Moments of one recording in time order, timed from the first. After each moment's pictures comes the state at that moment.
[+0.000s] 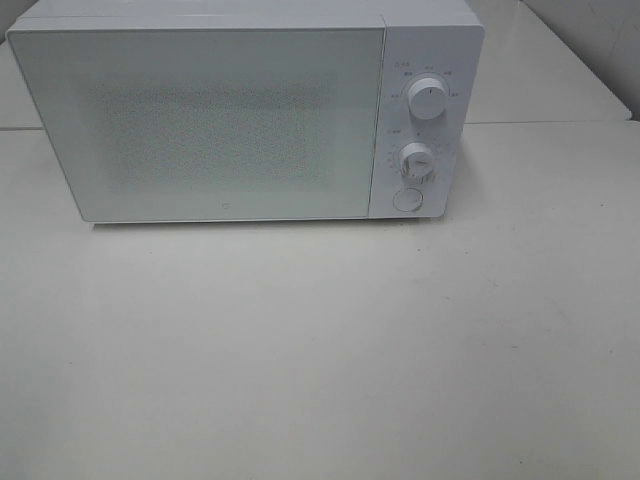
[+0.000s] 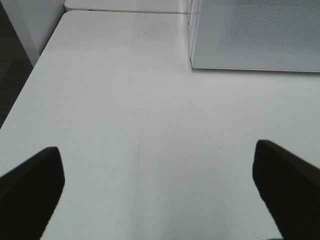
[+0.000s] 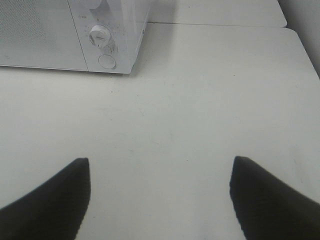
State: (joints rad) left arm 0.02 0.00 -0.52 0.01 1.07 -0.02; right arm 0.12 0.00 -0.50 -0.01 1.00 0.03
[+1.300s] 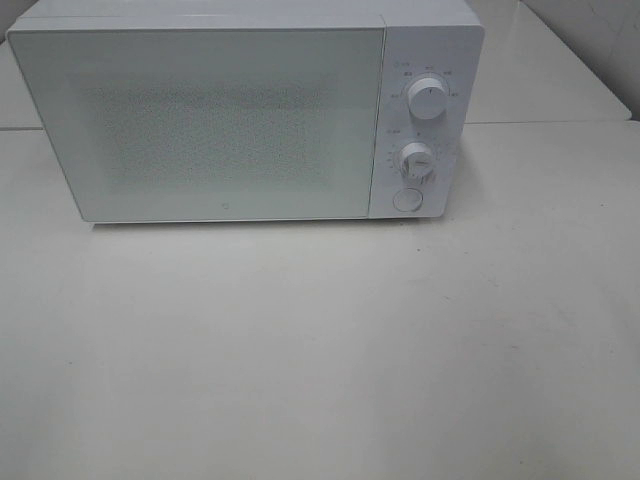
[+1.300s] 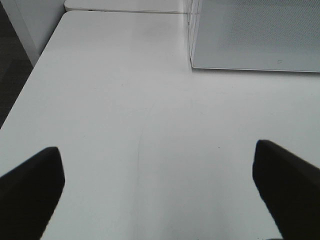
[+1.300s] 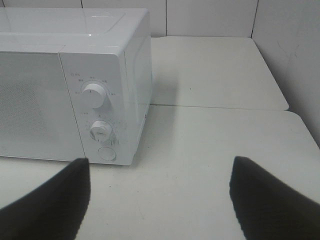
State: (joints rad) left arm 0.02 0.00 -0.52 0.01 1.07 -0.02; right arm 0.12 0.30 -0.43 -0.01 0.40 0.03
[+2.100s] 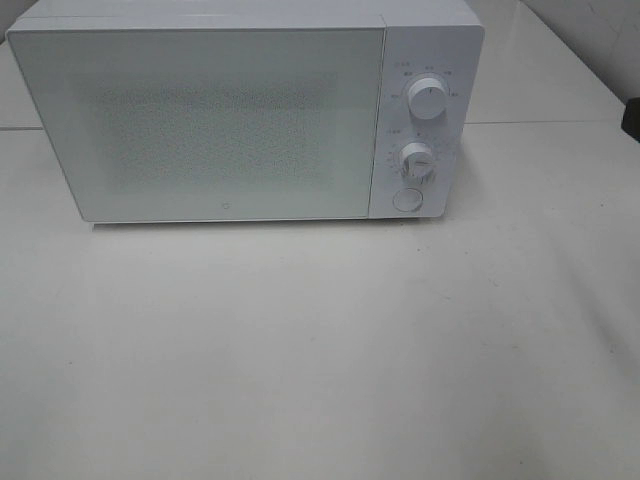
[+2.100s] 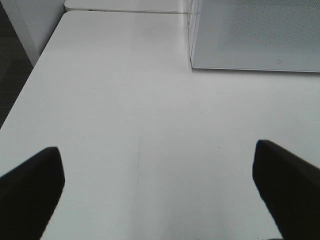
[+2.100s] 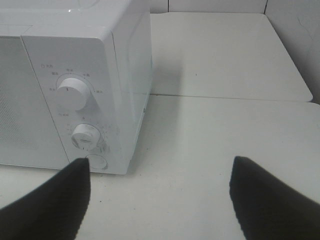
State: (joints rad) left arm 0.02 0.00 -0.52 0.01 1.07 -0.02; right arm 0.12 0.81 -0.41 -0.01 -0.06 0.03
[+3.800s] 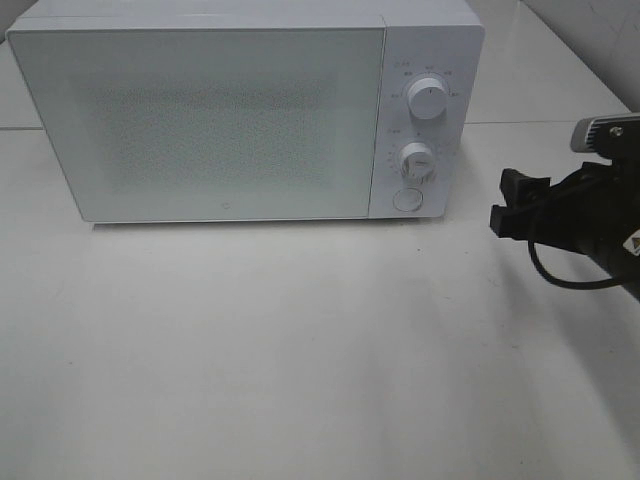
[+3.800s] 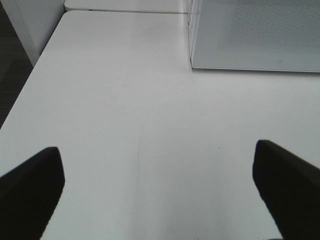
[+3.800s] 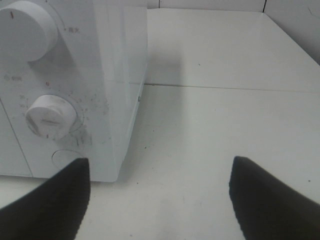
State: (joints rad) left arm 0.02 0.00 -0.52 0.01 1.07 -0.02; right arm 0.34 1.65 -0.29 0.31 -1.11 -0.13
